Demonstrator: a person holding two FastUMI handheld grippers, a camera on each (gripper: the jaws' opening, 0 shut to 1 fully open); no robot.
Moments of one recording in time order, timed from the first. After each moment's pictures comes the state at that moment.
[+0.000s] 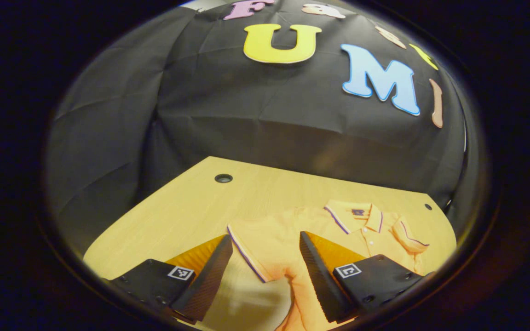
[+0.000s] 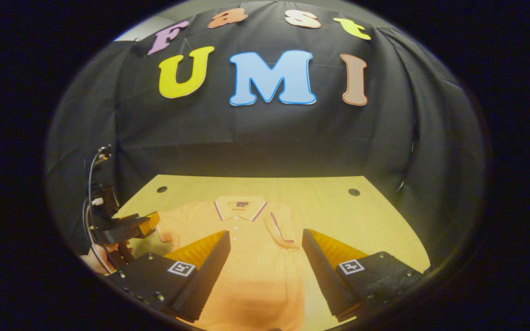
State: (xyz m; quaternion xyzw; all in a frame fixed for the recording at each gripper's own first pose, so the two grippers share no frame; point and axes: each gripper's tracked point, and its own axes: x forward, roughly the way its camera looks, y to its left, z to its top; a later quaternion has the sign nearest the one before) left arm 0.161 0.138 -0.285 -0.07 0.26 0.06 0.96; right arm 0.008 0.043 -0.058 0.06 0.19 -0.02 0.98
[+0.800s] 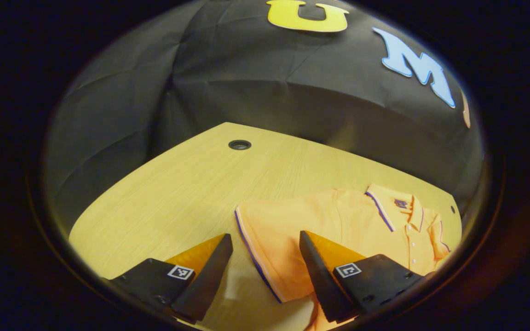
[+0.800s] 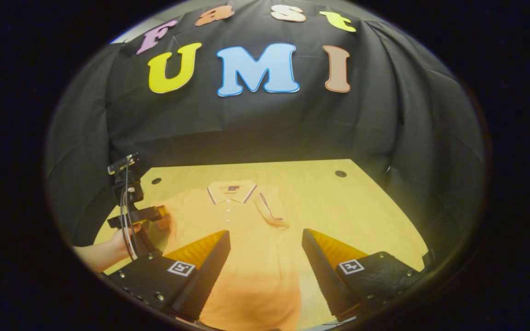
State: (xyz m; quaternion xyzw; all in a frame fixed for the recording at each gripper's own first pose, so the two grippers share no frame) left arm 0.198 0.161 -0.367 -0.09 0.32 0.11 0.94; right arm -0.035 0.037 -0.081 0.09 0.22 -0.05 0.97
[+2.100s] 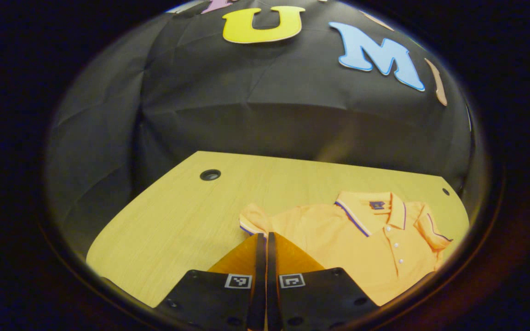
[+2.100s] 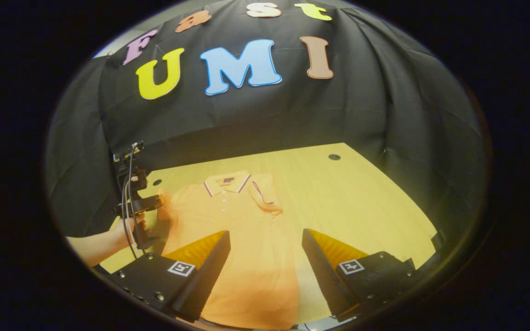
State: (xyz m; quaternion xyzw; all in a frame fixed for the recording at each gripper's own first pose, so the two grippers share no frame) left arm 0.220 0.102 -0.317 -0.01 0.28 0.03 0.96; right arm -0.066 0.012 -0.108 0.14 0.23 -0.05 0.96
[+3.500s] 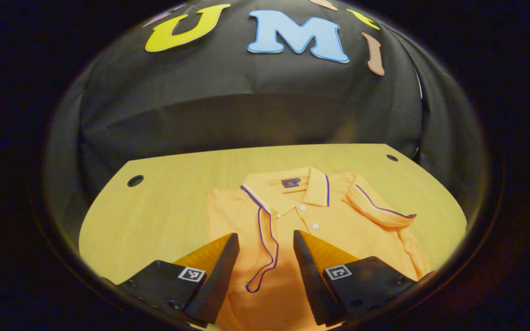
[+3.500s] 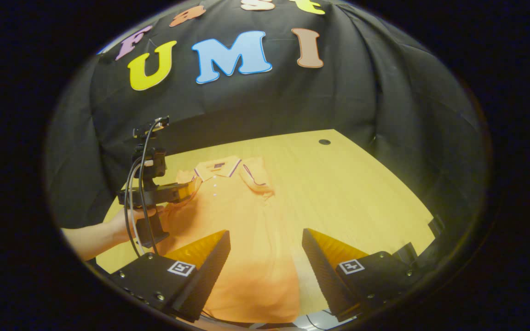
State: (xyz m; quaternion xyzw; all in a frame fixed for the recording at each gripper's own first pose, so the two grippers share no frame) left arm 0.177 -0.031 -0.331 0.02 0.31 -0.13 0.94; right arm -0.087 0.012 -0.136 0.13 0.26 -0.07 0.96
